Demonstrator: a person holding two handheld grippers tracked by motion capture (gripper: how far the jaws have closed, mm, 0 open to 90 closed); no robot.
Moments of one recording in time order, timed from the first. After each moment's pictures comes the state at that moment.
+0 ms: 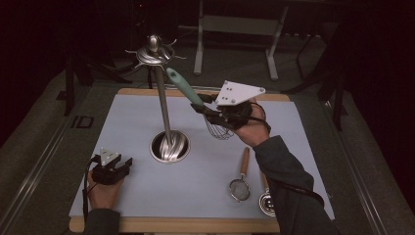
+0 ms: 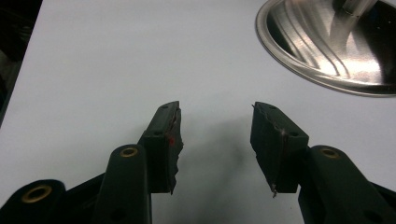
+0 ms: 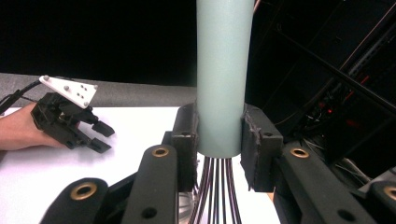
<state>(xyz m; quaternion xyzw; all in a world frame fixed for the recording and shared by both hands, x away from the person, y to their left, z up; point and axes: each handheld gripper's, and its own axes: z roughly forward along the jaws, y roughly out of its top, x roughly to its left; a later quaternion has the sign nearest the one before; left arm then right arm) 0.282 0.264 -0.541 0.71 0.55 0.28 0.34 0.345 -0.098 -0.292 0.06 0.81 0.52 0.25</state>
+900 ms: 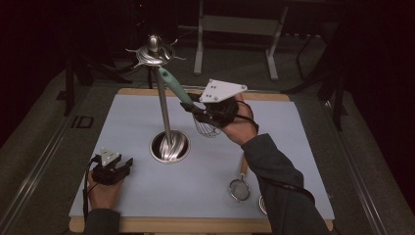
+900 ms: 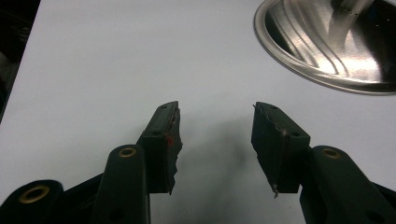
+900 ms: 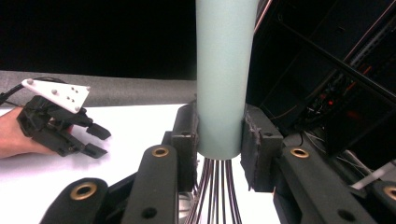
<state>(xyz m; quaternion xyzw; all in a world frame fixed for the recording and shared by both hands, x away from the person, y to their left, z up) 0.282 0.264 -0.541 0.71 0.55 0.28 0.34 0.354 -0.069 -0.298 0.08 0.82 0.51 0.25</state>
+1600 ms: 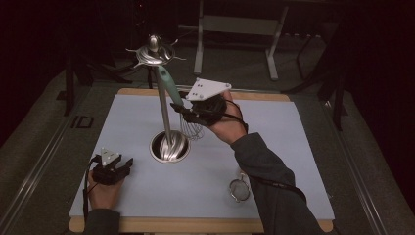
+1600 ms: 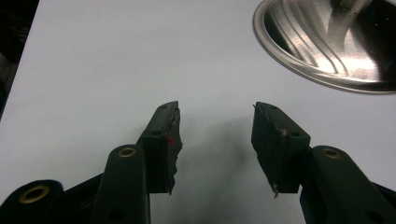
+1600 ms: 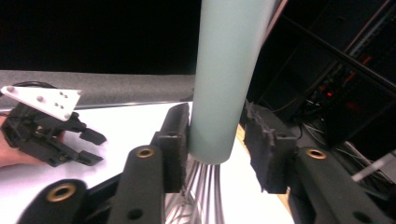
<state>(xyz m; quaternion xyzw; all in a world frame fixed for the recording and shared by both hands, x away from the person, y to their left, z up) 0.283 0.264 -0.541 0.71 0.55 0.28 0.34 0.357 -0.043 -0.304 0.09 0.83 0.50 0.24</state>
